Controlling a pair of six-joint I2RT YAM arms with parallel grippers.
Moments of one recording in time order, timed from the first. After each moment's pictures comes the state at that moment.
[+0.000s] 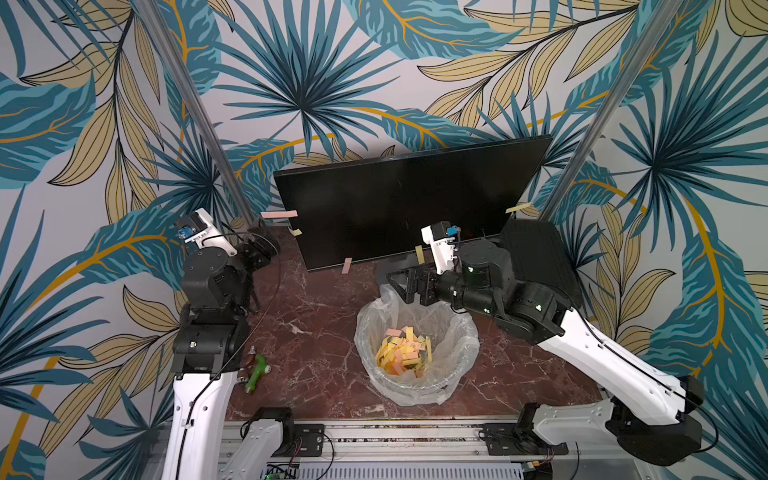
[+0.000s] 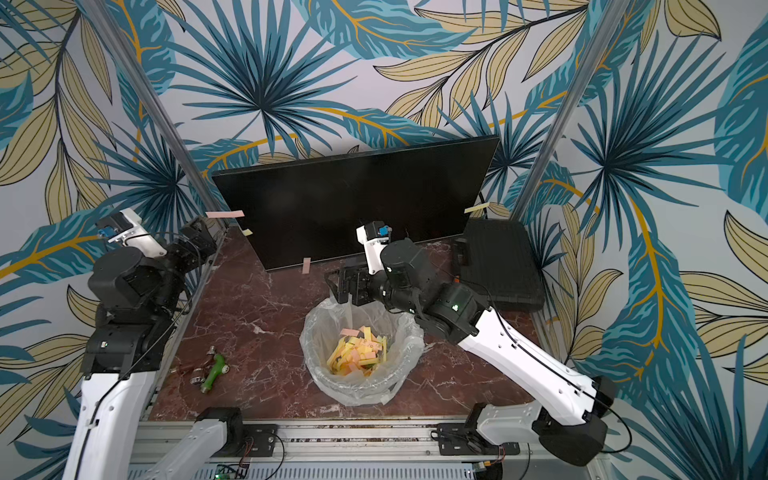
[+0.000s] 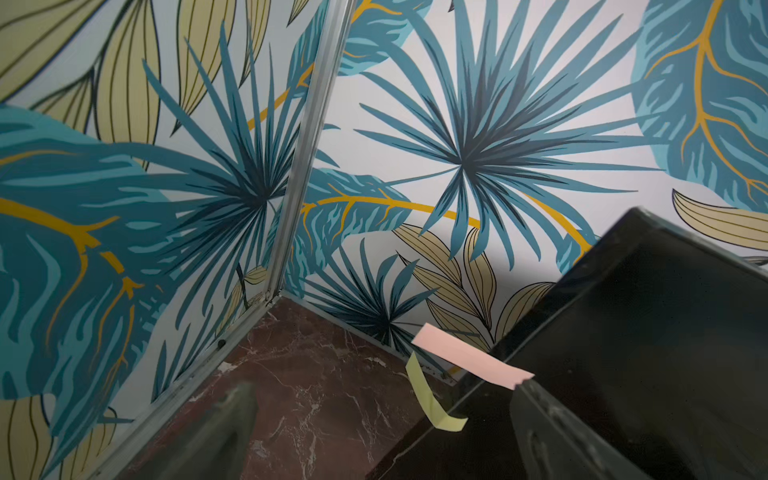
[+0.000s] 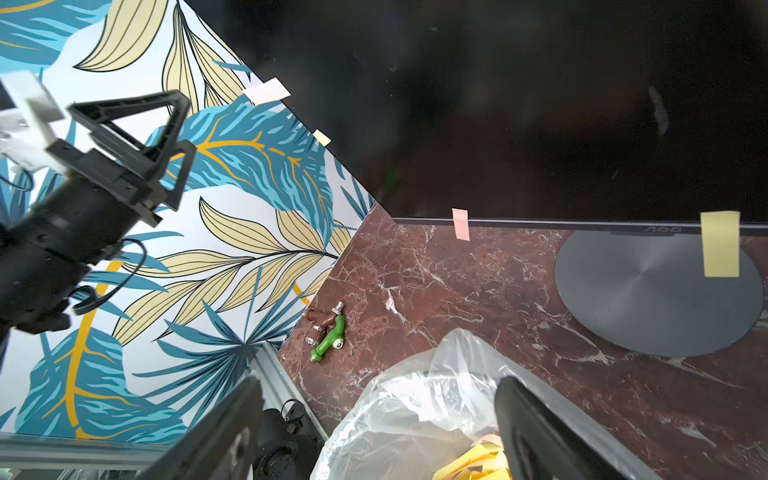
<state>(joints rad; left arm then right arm) 0.07 0.87 1.24 -0.42 -0.14 -0.53 0.90 1.28 1.50 -0.56 0.01 0.58</state>
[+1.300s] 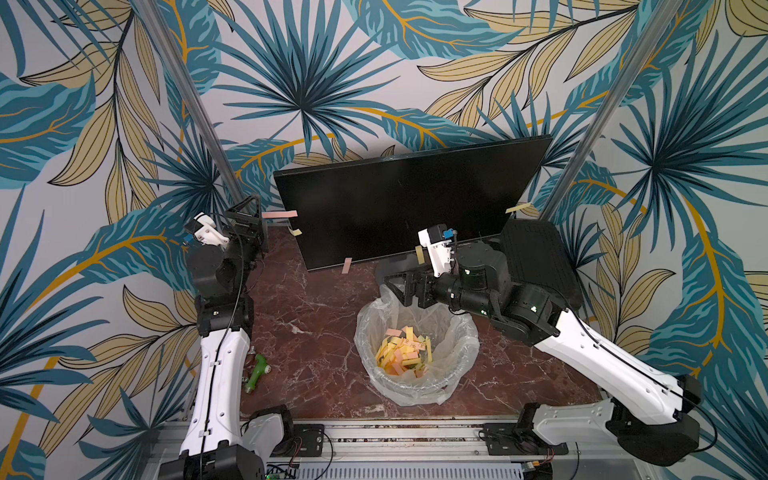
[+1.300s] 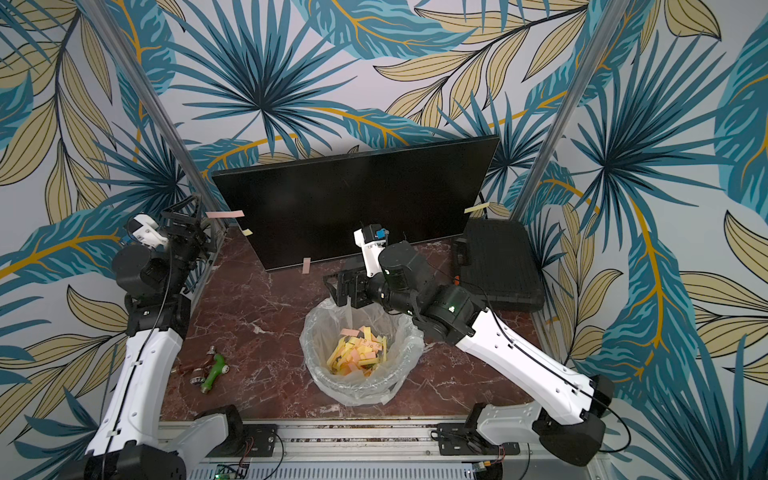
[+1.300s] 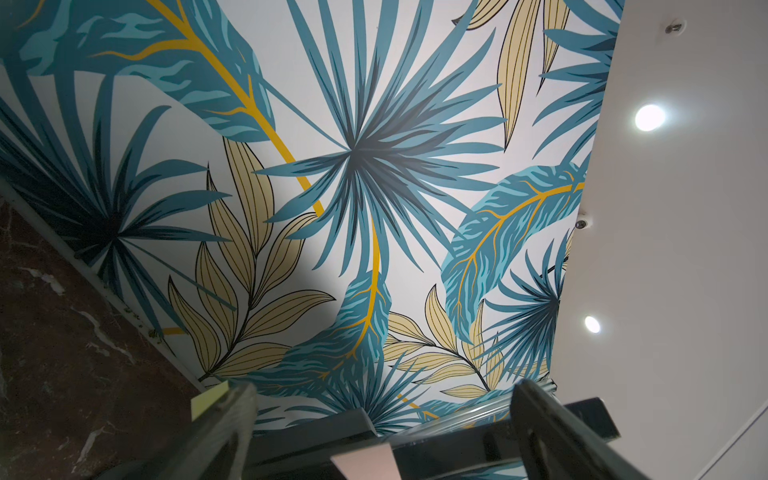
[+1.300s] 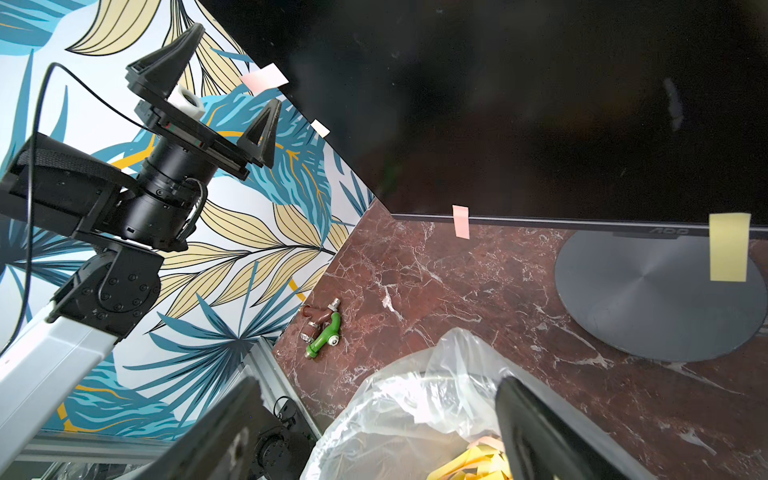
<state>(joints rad) 0.25 1.05 1.00 0.29 0.38 -1.44 0.90 1.28 1.47 -0.54 0.01 0.56</state>
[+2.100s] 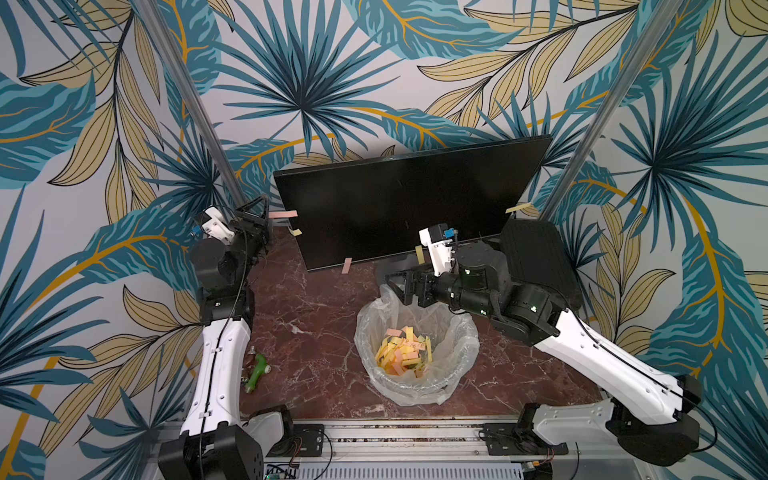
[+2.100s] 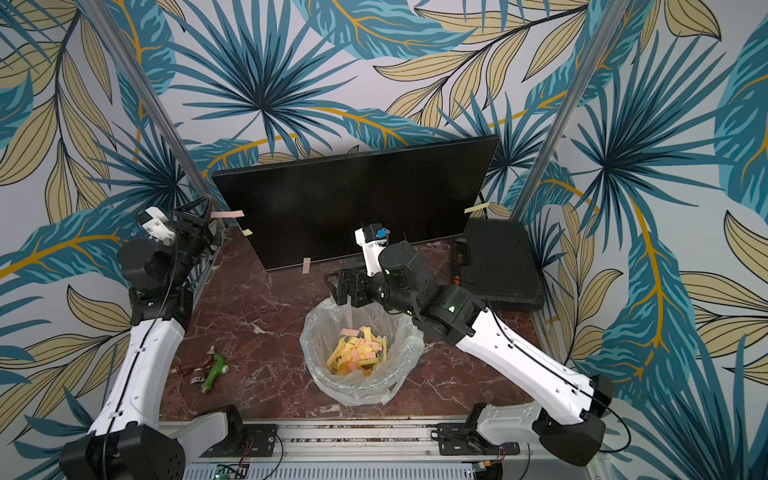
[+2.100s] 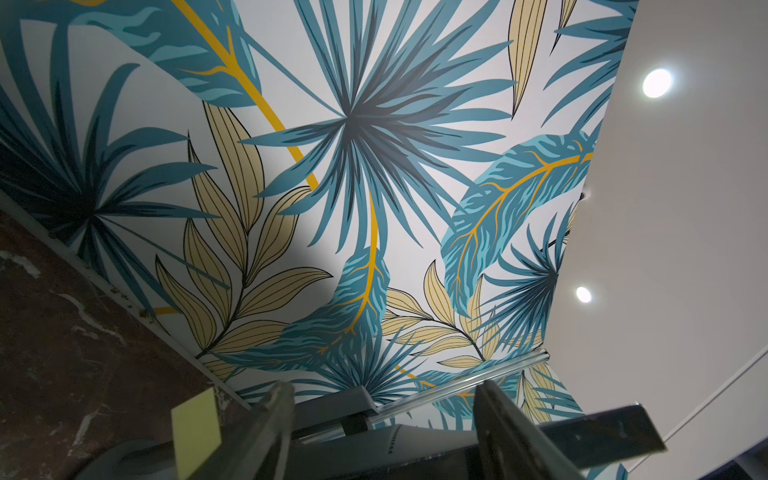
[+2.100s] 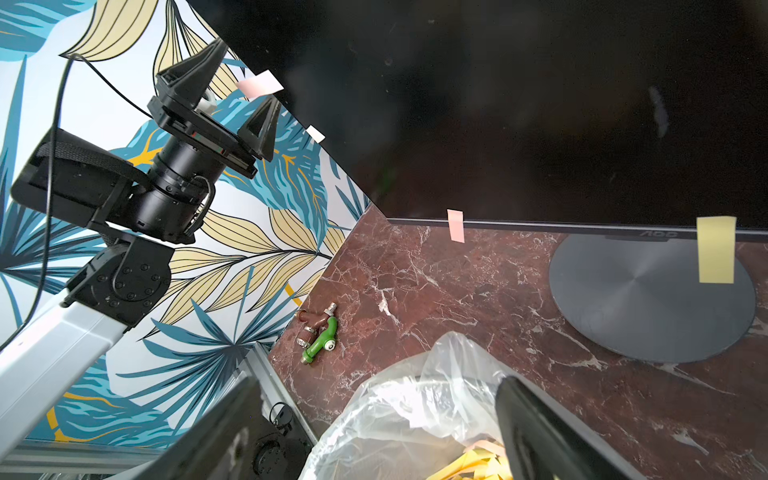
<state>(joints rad) 0.25 1.12 1.02 0.35 0.47 -1.45 0.90 1.28 1.47 -0.53 0.03 0.56</state>
